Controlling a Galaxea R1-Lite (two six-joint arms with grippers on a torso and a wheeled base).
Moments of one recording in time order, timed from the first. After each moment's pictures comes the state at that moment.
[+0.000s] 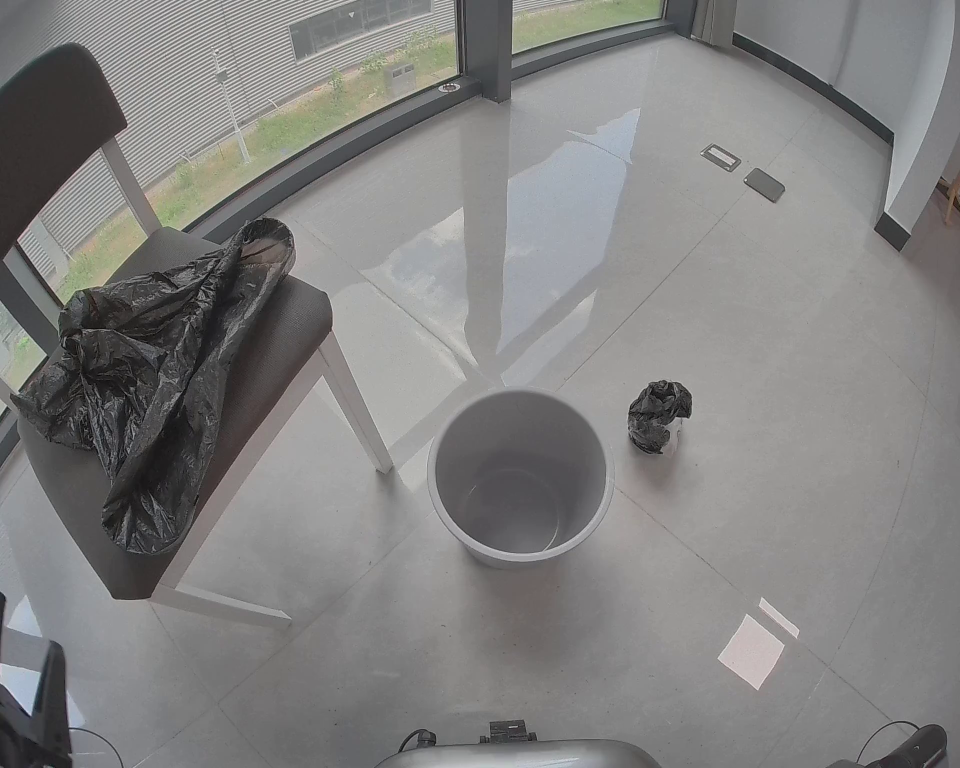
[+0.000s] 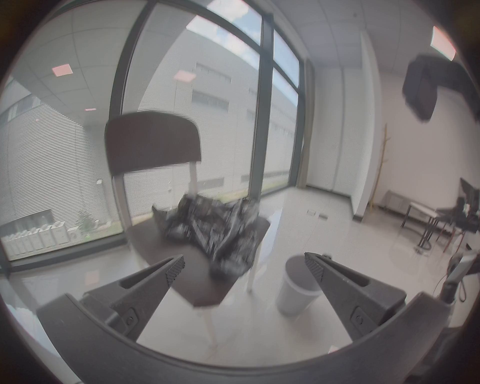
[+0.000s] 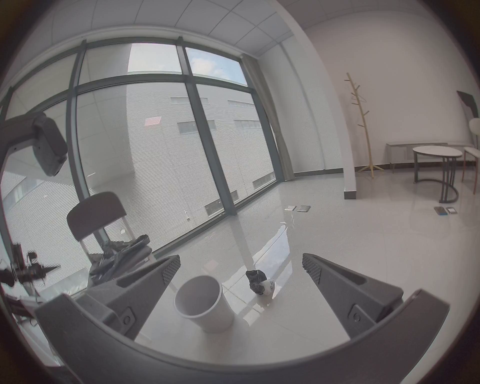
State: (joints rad) left arm -0.02 0.06 -0.19 -0.12 -0.12 -0.07; right arm 0.00 0.06 -0.16 -0.15 0.09 0.22
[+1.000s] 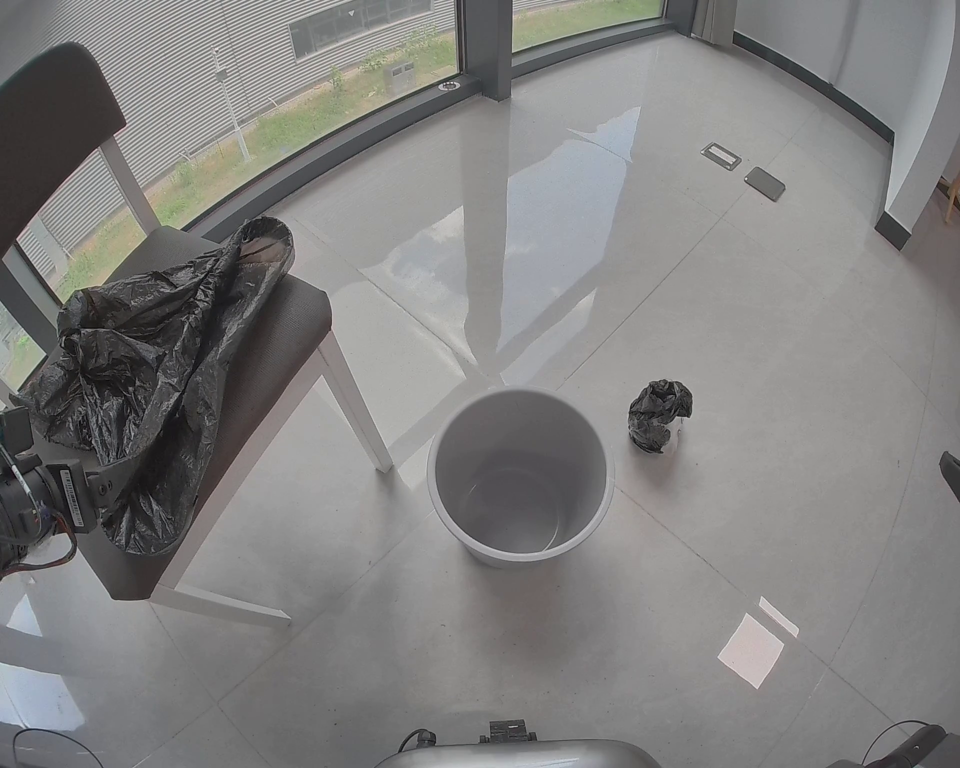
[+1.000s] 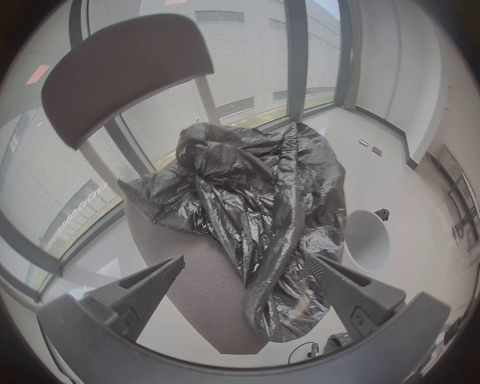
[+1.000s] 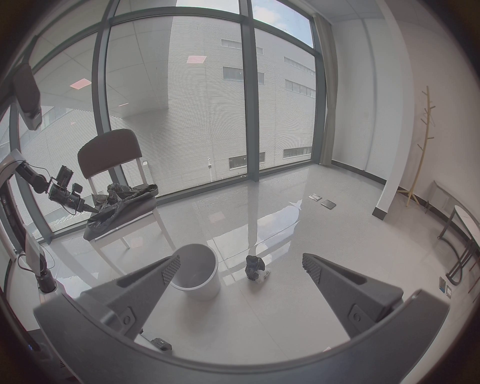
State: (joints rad) left arm 0.07 1.08 -0.62 -0.05 0.09 -0.07; right arm 0.00 0.69 -0.56 -0.10 0.26 -0.11
